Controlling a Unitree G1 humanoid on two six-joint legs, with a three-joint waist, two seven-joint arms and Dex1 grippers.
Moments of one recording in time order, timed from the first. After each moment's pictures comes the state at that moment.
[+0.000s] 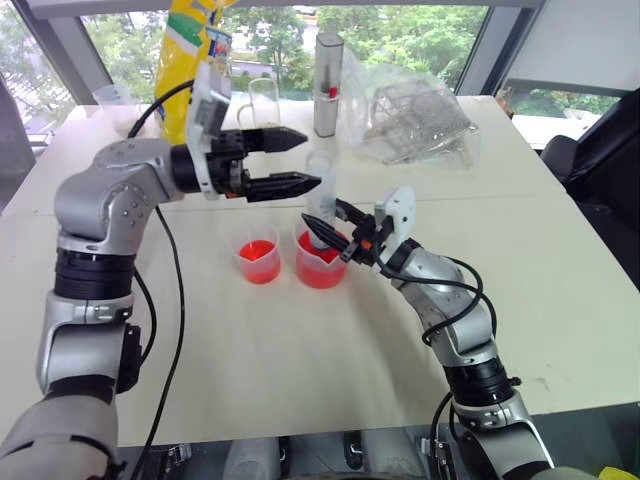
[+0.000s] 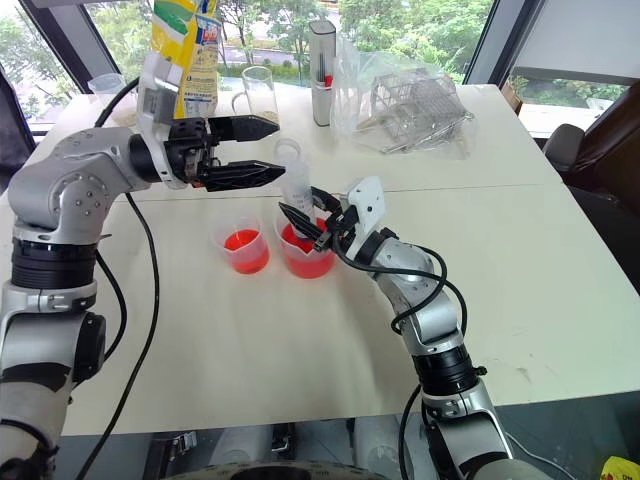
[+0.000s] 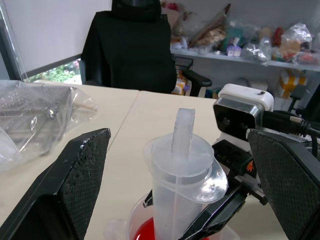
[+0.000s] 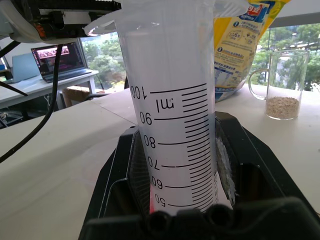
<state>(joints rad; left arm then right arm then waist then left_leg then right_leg) -0.91 0.61 0.01 0.07 -0.66 0.69 -1.16 -0.41 -0.19 0.16 -0.17 0.28 0.23 0.60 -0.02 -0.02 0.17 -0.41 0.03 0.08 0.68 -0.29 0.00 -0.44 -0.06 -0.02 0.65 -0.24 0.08</state>
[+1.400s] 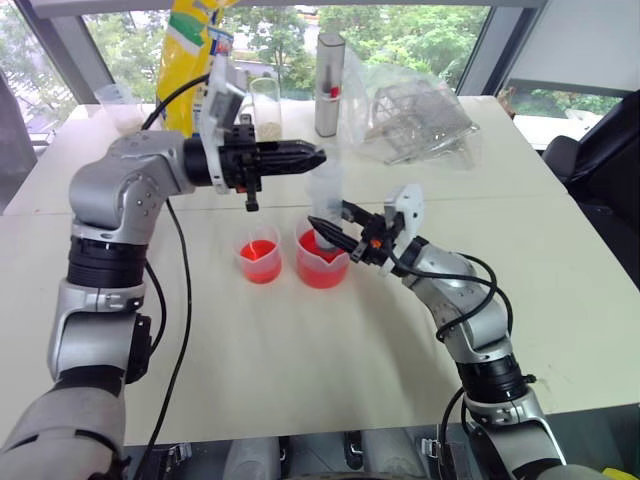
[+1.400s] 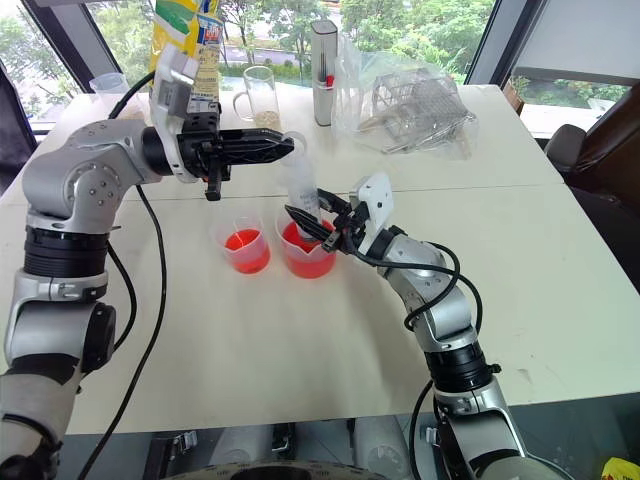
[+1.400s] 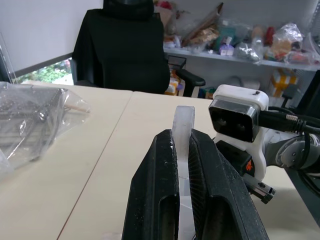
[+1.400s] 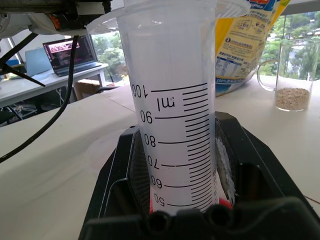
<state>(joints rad) -0.97 0.58 -0.01 0.13 -0.63 0.69 -1.18 -0.41 -0.25 0.15 -0.19 0.34 0.29 0.65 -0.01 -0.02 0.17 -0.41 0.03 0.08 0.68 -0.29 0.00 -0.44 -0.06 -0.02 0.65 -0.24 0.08</state>
